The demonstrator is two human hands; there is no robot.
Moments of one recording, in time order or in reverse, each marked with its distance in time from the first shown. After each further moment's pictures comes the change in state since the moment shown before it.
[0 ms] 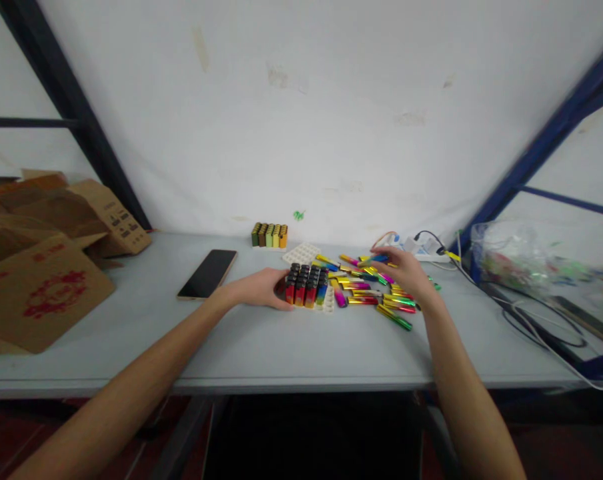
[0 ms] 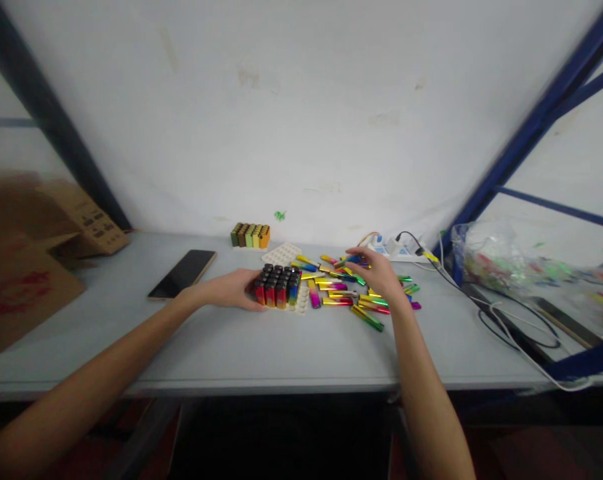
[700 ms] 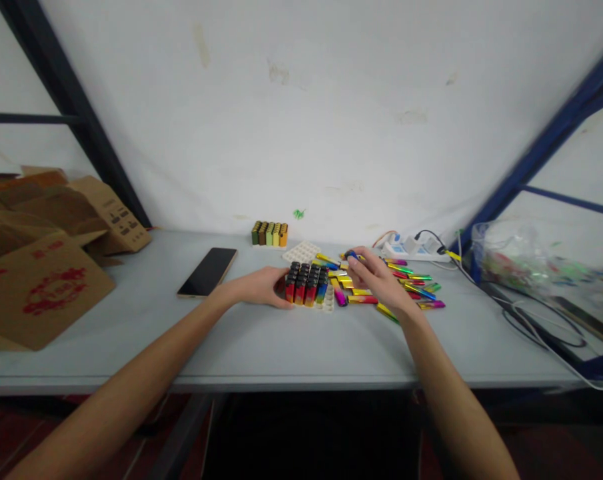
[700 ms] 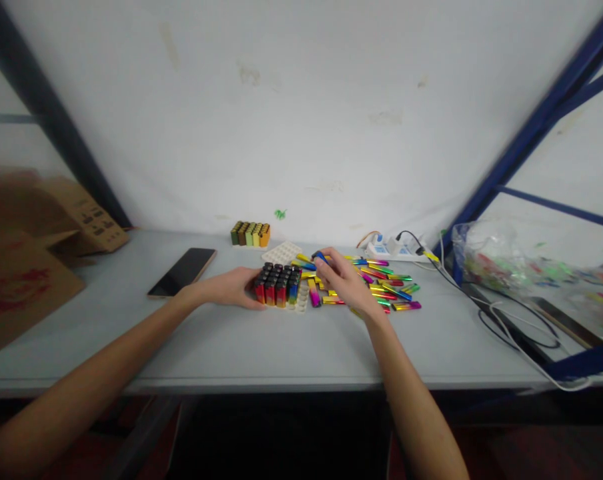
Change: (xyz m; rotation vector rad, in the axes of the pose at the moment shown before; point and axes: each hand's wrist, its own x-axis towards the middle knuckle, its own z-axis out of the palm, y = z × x) left_hand -0.003 0.009 -0.004 0.004 -0.019 -0.015; right_hand -0.022 -0.088 0.047 0.496 -0.249 0.021
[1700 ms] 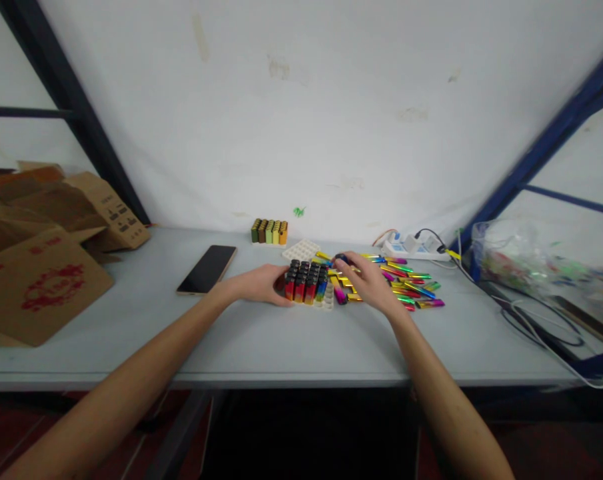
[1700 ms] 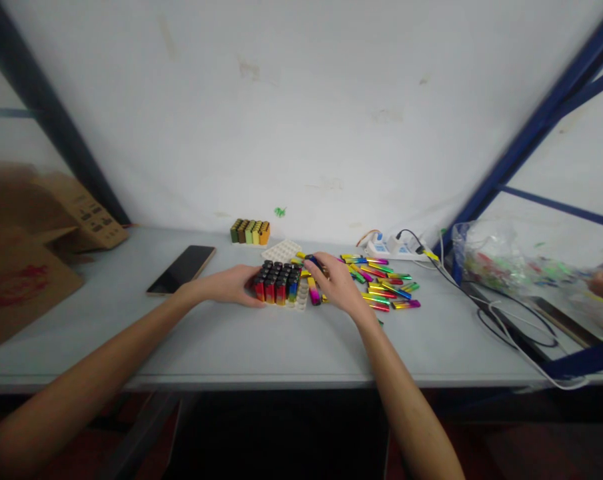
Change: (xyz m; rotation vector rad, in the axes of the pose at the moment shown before) left_hand 0.002 -0.004 0.002 -0.009 0.004 0.020; right_hand 0.009 0.007 0.012 -0.479 0.075 -0.168
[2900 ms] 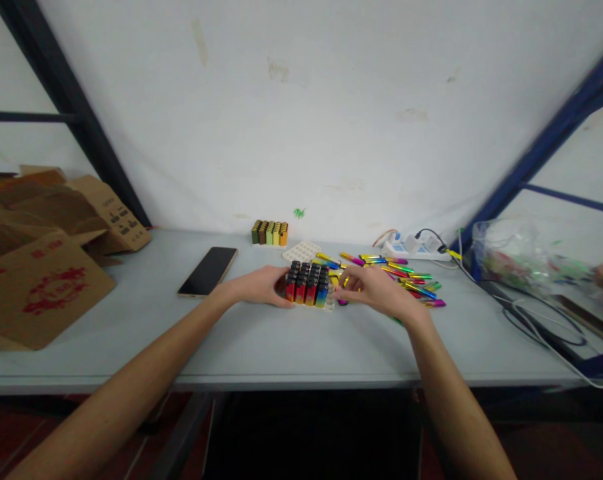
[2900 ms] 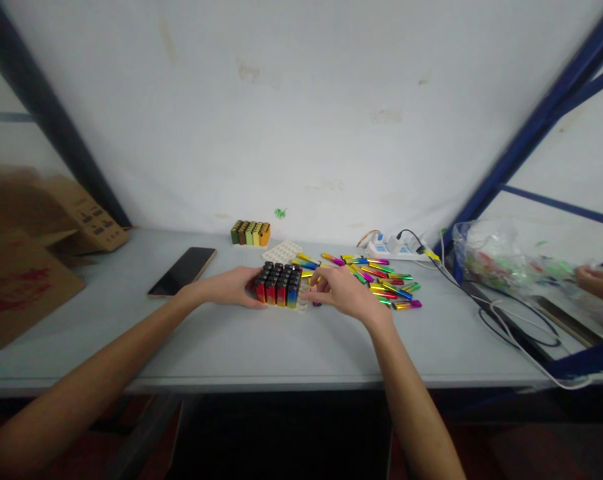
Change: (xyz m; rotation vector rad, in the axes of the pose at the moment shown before) left_hand -0.001 0.001 0.000 -0.007 -0.003 -0.006; right_hand -0.010 -0.007 -0.023 -0.124 -0.356 0.109
